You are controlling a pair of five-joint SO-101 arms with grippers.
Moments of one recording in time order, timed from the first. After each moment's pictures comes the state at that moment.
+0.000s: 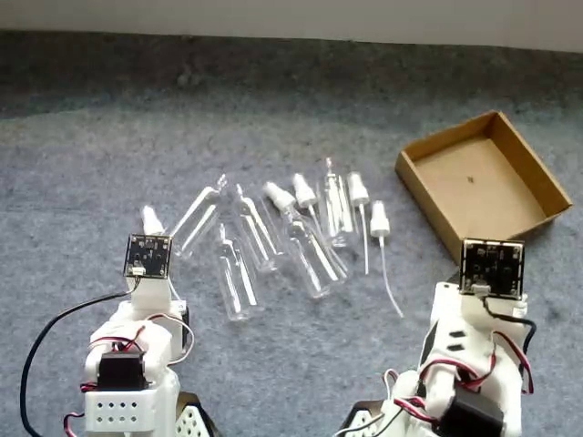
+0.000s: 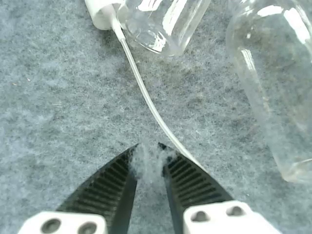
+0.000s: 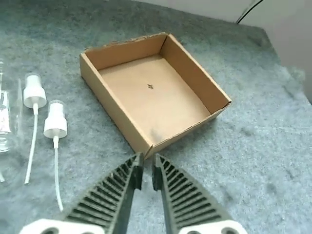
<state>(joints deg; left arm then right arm) -8.0 -104.2 95.9 75.5 1.7 21.5 -93.5 59.4 72.3 23.5</state>
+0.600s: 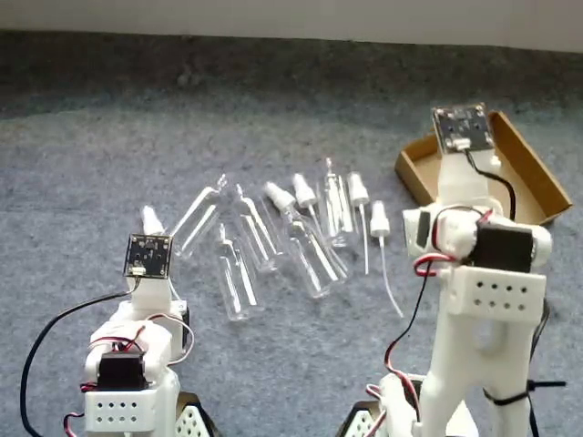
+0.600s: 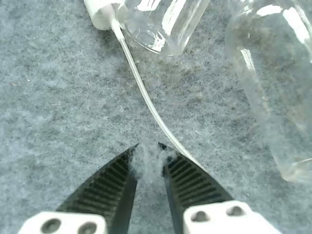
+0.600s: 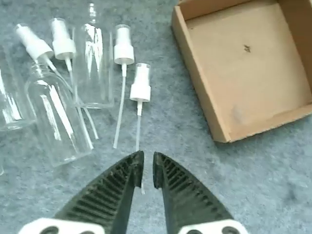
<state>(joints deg) -8.0 -104.2 95.9 75.5 1.7 1.0 -36.2 15.7 87.3 14.1</state>
